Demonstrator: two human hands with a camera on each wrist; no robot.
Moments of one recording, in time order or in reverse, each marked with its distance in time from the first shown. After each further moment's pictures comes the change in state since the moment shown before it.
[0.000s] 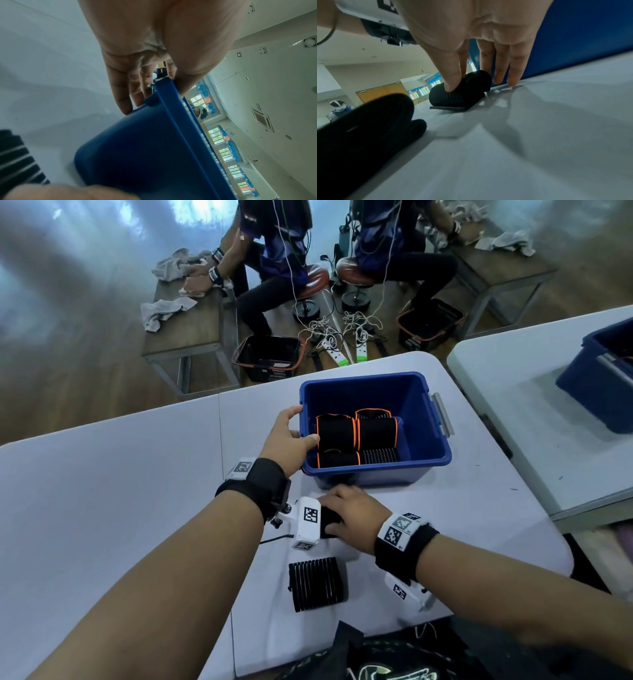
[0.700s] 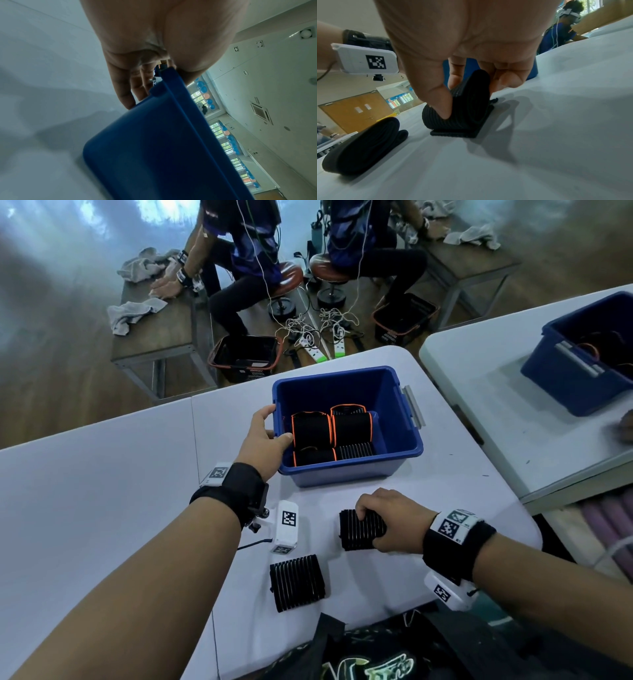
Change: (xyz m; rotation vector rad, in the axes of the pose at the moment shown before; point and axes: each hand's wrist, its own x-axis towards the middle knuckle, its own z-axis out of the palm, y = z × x) left_hand 0.002 -0.006 0.005 0.059 0.006 0.046; right_hand -0.069 0.062 -0.033 0.020 -0.140 0.187
